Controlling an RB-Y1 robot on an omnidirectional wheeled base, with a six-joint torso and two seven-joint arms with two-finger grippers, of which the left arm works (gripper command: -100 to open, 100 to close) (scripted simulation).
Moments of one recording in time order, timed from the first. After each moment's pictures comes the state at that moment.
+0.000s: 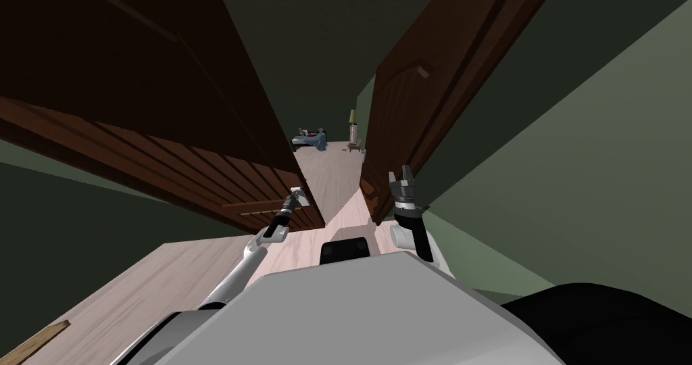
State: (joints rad) arm -0.05 0.49 -0.13 -1.07 0.23 -0.47 0.30
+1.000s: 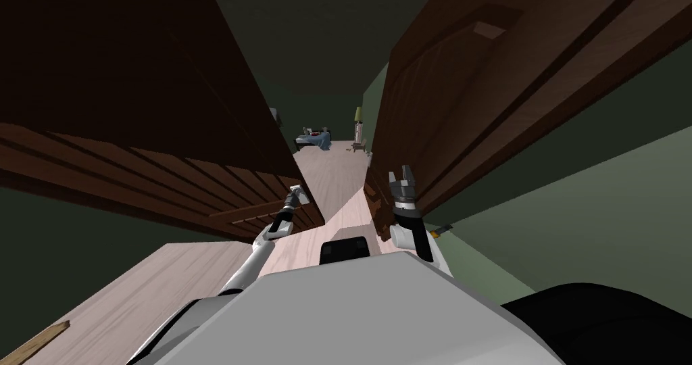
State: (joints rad) arm -0.11 0.40 -0.05 -1.03 0.22 -0.44 0.20
